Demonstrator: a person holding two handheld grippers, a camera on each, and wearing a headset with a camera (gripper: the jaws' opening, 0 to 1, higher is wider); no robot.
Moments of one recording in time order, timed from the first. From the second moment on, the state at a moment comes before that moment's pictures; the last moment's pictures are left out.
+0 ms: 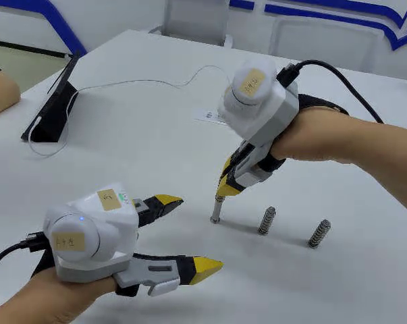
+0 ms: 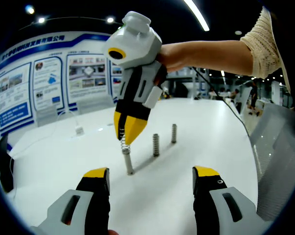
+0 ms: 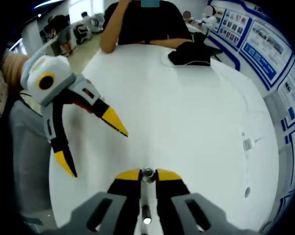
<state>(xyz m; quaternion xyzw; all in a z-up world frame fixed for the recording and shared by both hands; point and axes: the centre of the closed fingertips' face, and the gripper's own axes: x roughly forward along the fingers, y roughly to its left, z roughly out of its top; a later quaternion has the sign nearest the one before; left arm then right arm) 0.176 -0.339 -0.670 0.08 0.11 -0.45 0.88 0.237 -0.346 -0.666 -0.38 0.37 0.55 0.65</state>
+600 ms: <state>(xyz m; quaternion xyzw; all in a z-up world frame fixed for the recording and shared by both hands) 0.177 -0.340 -0.673 0.08 0.12 -0.45 0.88 0.232 -0.345 -0.699 -0.38 0.40 0.54 0.64</state>
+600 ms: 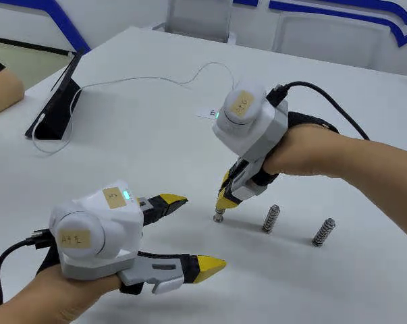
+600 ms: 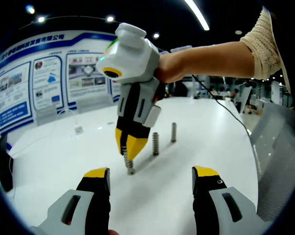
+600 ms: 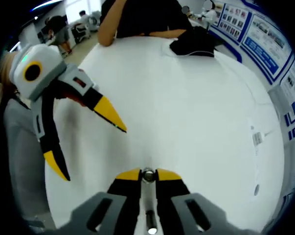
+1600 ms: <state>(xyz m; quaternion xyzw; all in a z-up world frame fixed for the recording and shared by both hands) 0.176 -0.342 -0.675 0.08 0.12 -0.45 0.88 0.232 -0.344 -0.719 -0.37 0.40 0.55 0.63</state>
